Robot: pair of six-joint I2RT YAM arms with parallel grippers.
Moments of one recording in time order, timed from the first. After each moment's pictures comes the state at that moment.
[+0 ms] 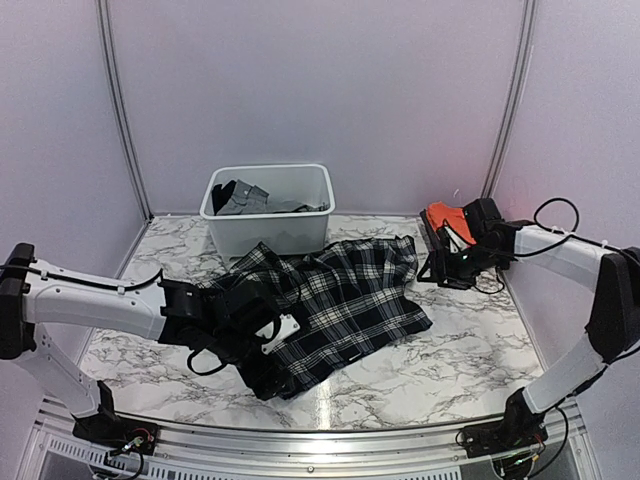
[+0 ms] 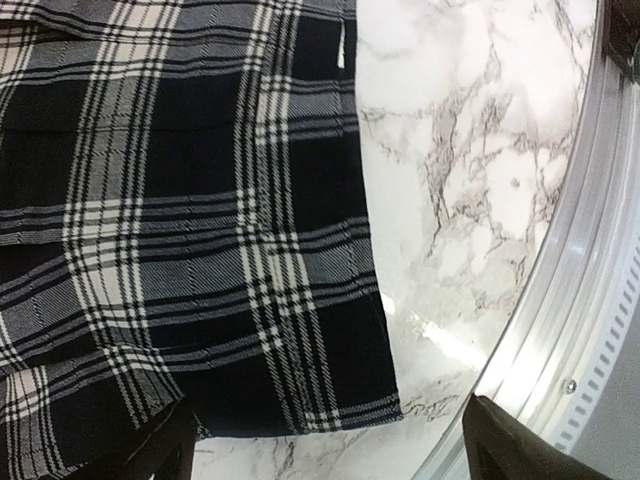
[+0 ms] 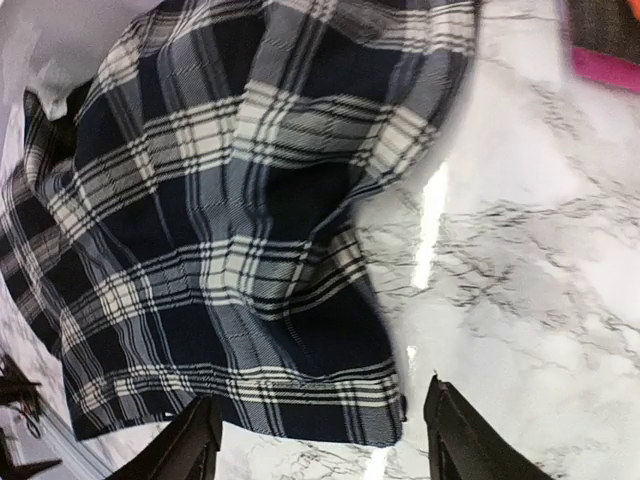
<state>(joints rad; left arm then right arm) -1.15 1.52 0.97 -0.51 0.06 -0.17 0.26 1.50 1.05 -0.61 -0.36 0.28</state>
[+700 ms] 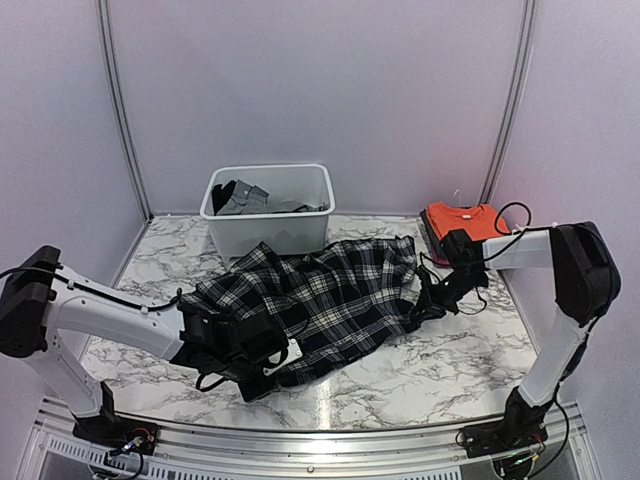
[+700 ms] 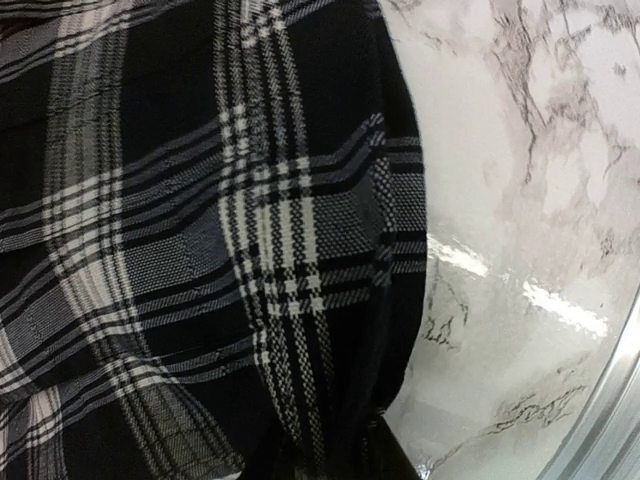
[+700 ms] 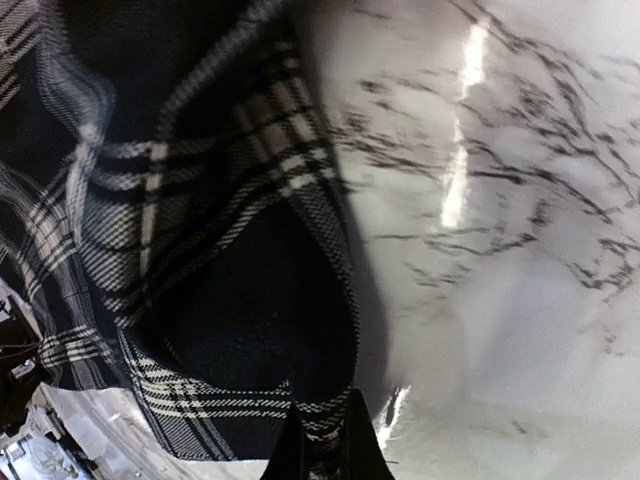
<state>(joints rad) -1.22 1.63 0.88 -0.42 -0.15 -0.01 0.24 1.75 1.01 -0.59 -0.51 0.21</state>
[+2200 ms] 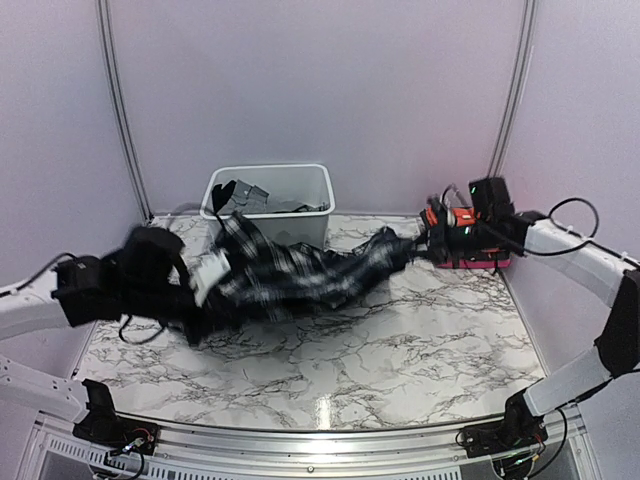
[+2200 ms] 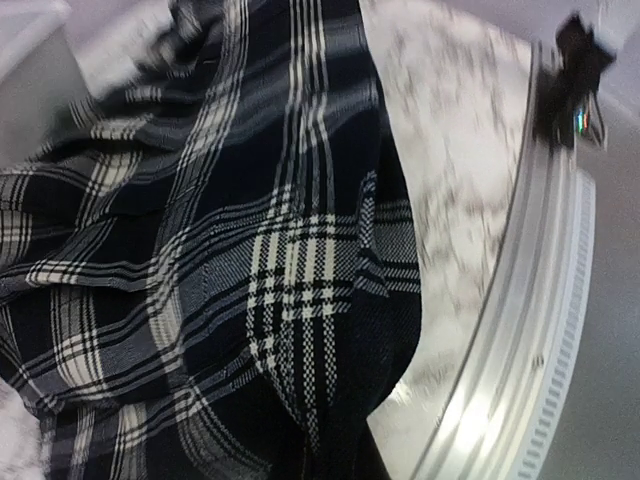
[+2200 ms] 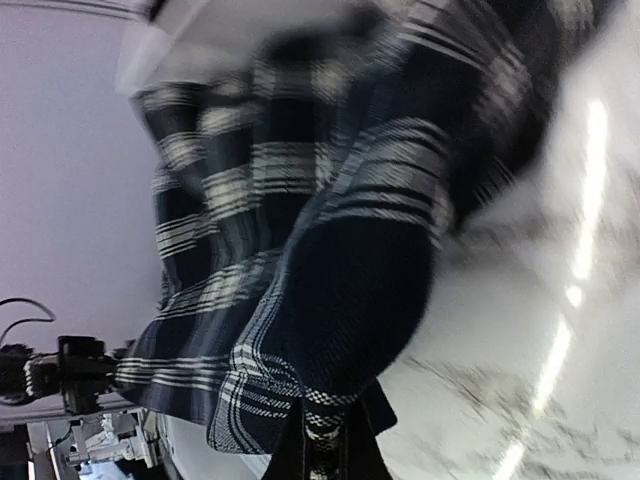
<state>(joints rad) -0.97 1.03 0.90 -0.54 0.09 0.00 0.28 1.38 1.16 -0.46 -0.75 0.59</state>
